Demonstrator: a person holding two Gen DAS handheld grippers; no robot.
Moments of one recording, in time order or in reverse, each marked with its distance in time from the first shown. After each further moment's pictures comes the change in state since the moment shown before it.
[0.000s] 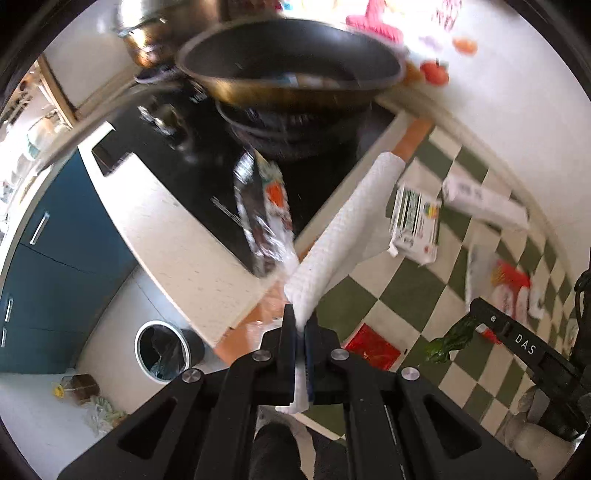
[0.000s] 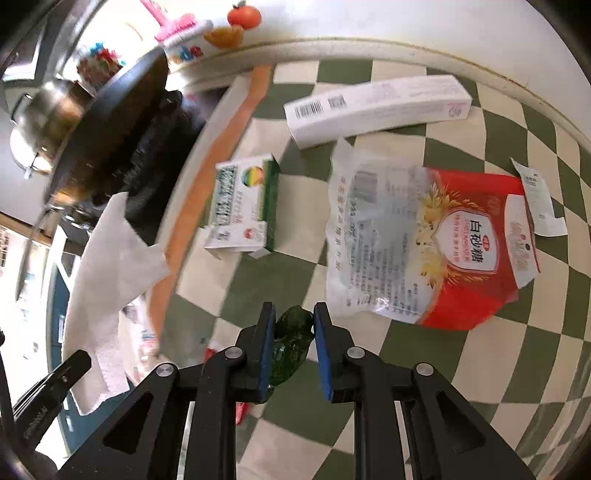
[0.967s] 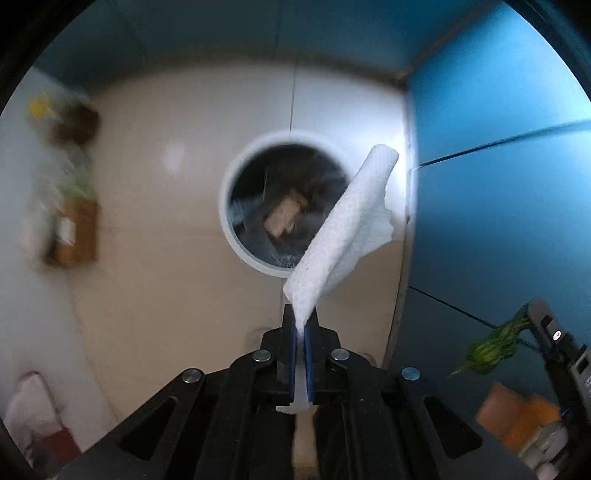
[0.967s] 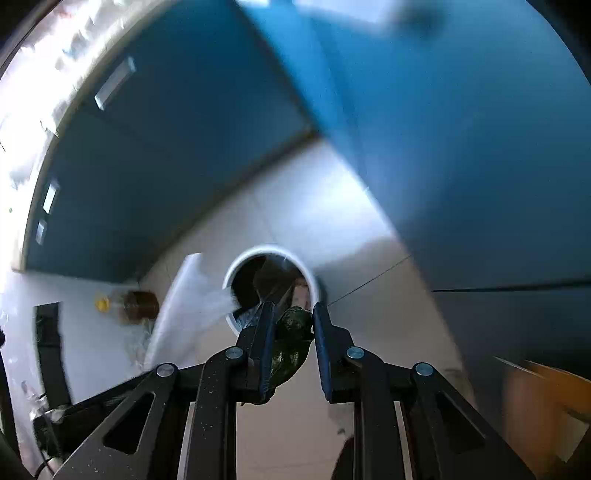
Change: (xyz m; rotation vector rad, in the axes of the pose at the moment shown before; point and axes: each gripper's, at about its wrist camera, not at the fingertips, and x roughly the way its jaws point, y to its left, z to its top) left arm 0.326 0.480 -0.315 -0.979 0.362 -0.002; right arm 0.405 0.388 -0.328 -0.687 0.376 0.196
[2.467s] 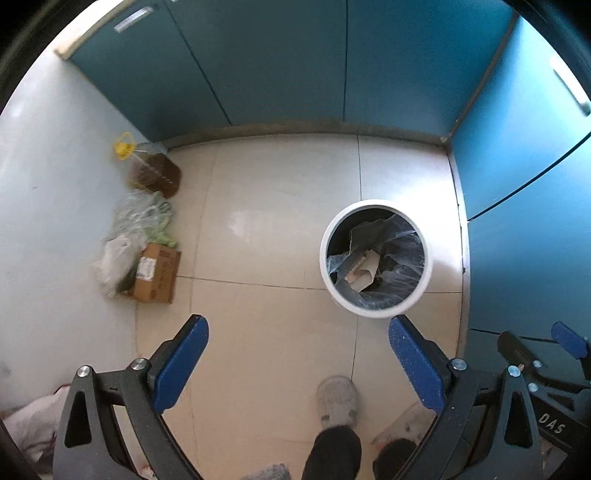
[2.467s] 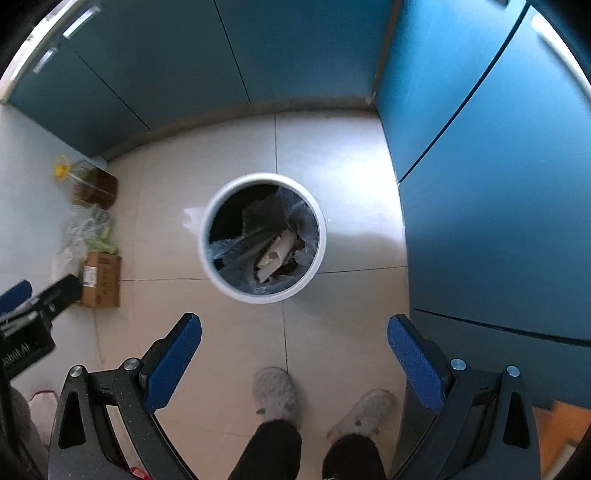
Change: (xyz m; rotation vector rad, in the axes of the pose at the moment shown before) left arm -0.123 0.051 -0.079 0.020 -0.367 0.246; right arm -0.022 0.109 -0.060 -0.457 0.081 -0.207
